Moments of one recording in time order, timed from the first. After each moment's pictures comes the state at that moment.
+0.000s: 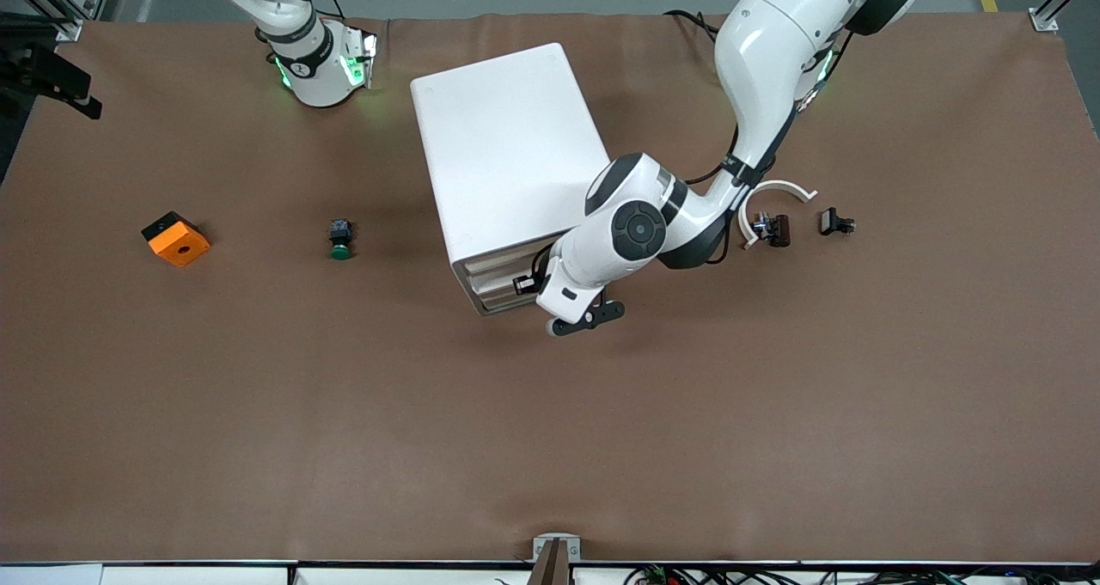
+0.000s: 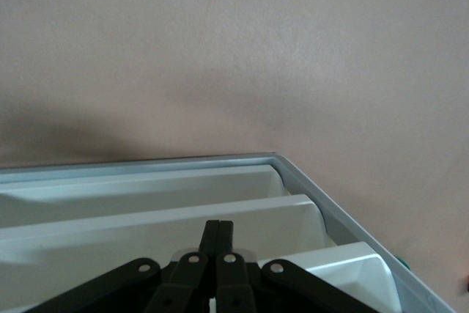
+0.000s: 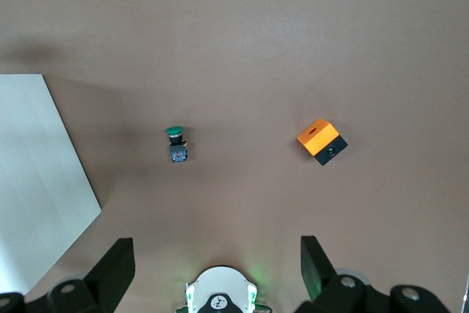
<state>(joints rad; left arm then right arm) -0.50 0.77 -0.28 -1.36 -0.28 2.27 -0.87 -0.02 -0.14 -0.04 -1.53 -0.02 1.30 -0.05</state>
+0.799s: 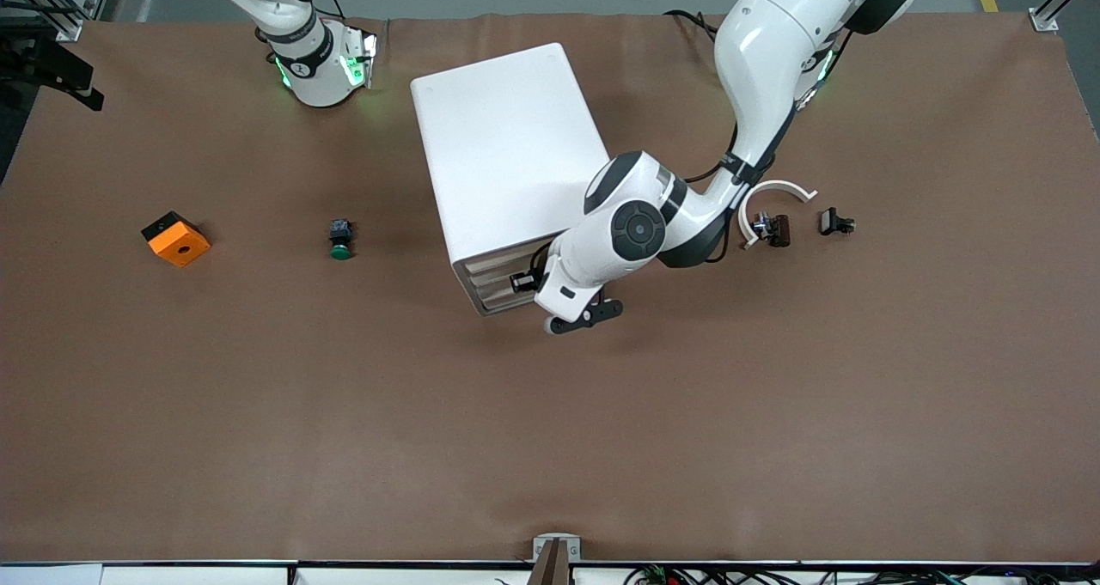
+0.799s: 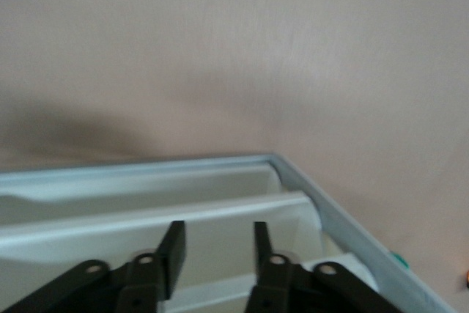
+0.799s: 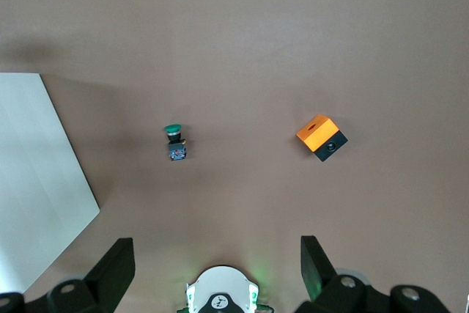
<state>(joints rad) -0.49 0.76 -0.26 -1.35 -0.25 2.25 -0.86 -0.08 -0.19 0.02 -1.60 -0.01 1.33 -0.05</state>
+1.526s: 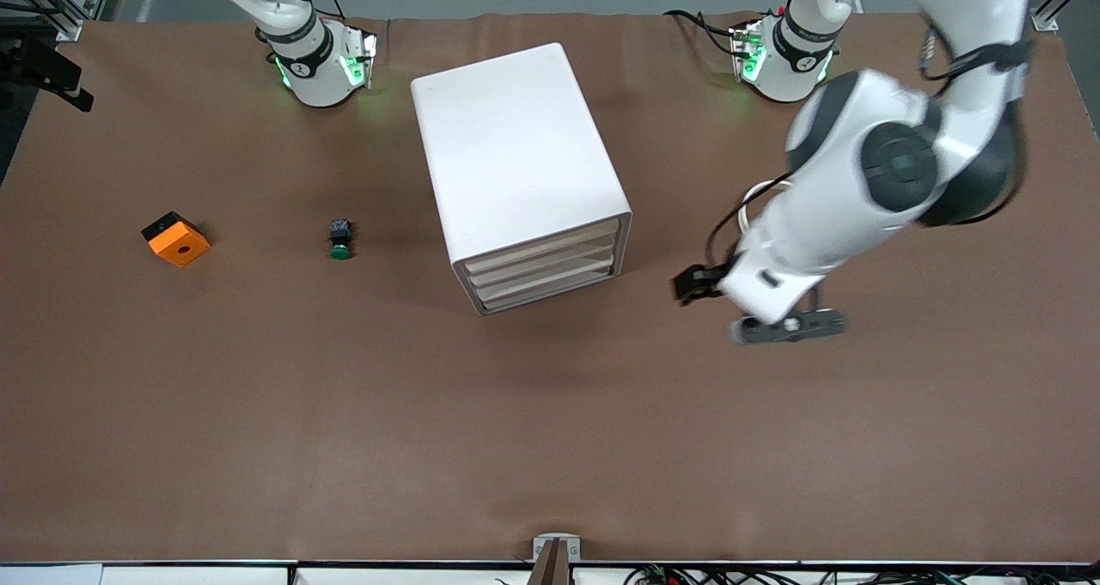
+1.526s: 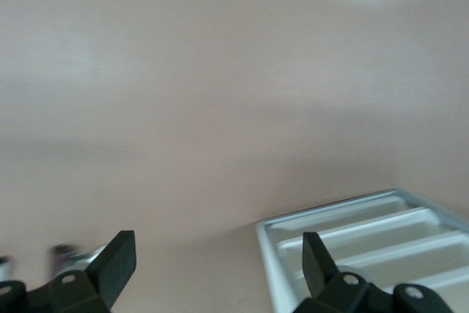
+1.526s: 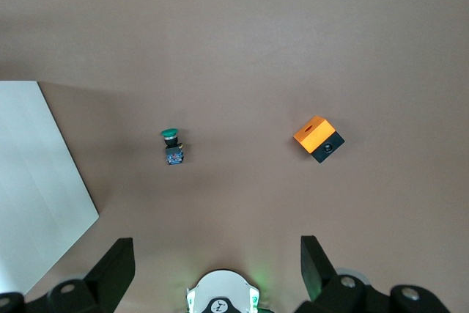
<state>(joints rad) -0.16 0.39 -0.25 -1.32 -0.04 1.74 -0.48 -0.05 -0.19 -0.03 -1.61 -0.01 1.35 -0.05</state>
